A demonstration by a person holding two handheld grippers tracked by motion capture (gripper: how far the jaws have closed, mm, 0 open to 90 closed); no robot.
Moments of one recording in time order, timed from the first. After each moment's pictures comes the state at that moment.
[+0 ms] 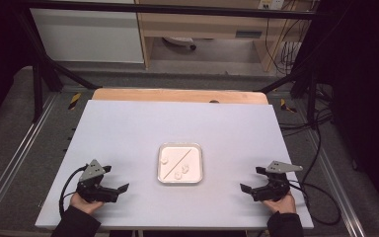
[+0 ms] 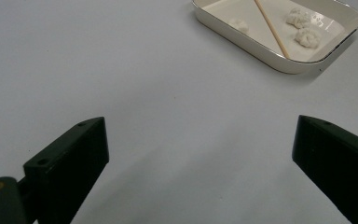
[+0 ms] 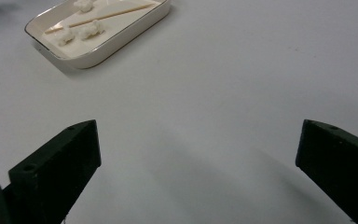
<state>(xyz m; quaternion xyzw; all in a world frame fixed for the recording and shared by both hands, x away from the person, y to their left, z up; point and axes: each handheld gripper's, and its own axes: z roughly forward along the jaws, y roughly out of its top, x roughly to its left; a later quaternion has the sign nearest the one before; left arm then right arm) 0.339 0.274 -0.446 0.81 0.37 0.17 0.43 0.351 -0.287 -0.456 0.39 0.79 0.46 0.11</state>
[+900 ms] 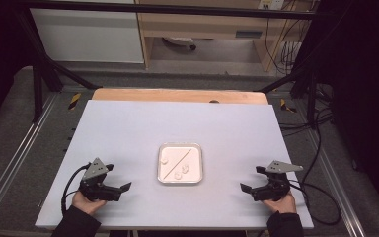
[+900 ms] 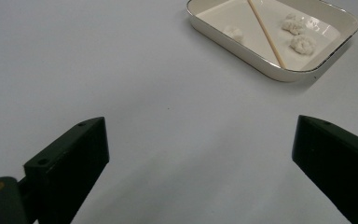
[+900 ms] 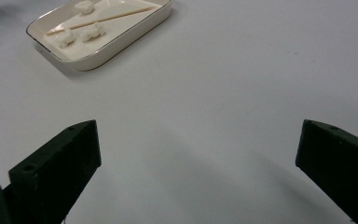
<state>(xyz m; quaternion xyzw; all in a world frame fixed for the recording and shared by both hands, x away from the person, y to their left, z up) 0.341 0.265 -0.440 0.81 0.36 0.17 0.43 0.350 -0.287 -0.454 0.38 0.79 0.46 0.12</state>
